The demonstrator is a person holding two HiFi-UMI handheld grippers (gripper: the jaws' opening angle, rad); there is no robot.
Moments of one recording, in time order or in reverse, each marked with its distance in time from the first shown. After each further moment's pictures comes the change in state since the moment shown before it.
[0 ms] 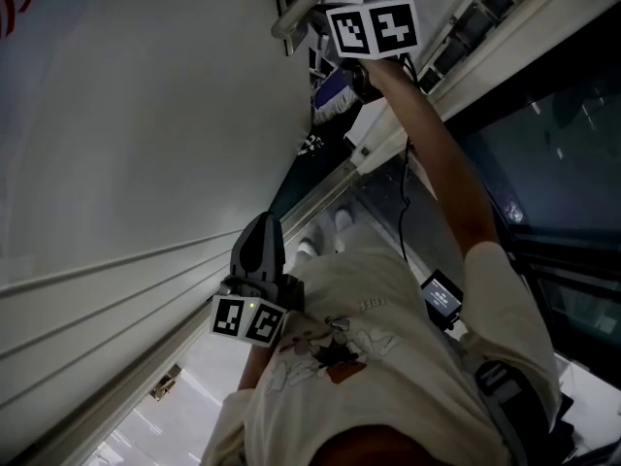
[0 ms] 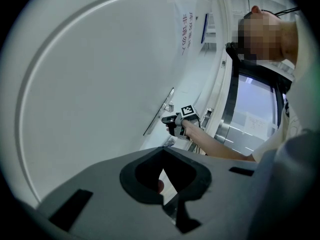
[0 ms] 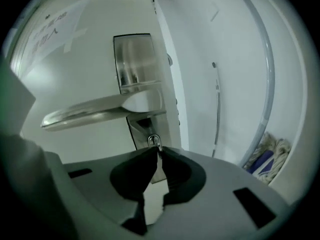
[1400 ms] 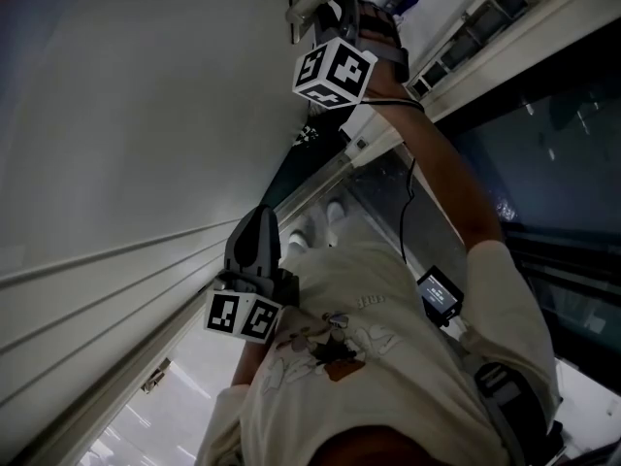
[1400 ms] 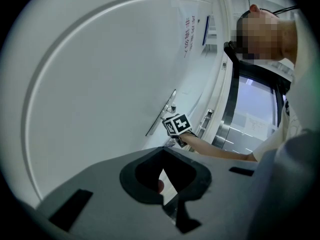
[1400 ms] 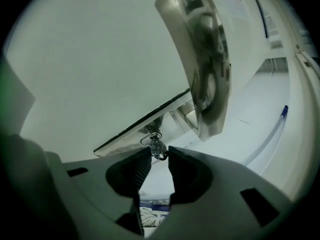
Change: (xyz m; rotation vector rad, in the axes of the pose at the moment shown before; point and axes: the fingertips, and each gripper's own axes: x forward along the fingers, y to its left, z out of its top) left arm -0.008 0.008 0.000 -0.009 -0.011 0.000; right arm -0.001 0.007 0.001 -0.998 -0.036 -0.599
